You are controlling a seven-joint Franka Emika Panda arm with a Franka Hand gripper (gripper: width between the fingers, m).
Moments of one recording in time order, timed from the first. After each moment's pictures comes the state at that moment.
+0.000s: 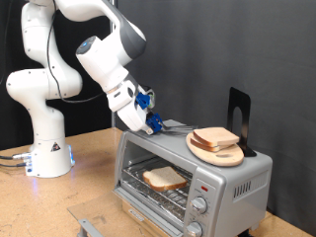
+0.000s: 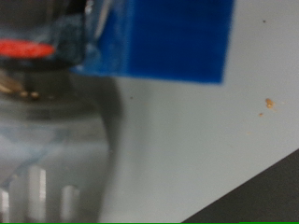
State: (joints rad) arm -0.15 -0.46 0.43 -2.73 1.22 2.41 -0.69
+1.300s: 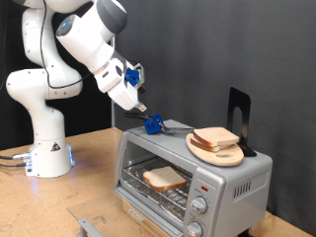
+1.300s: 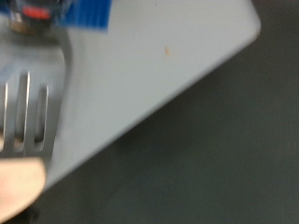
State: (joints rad) arm -0.19 -0.60 0.26 -2.70 1.18 2.09 -0.63
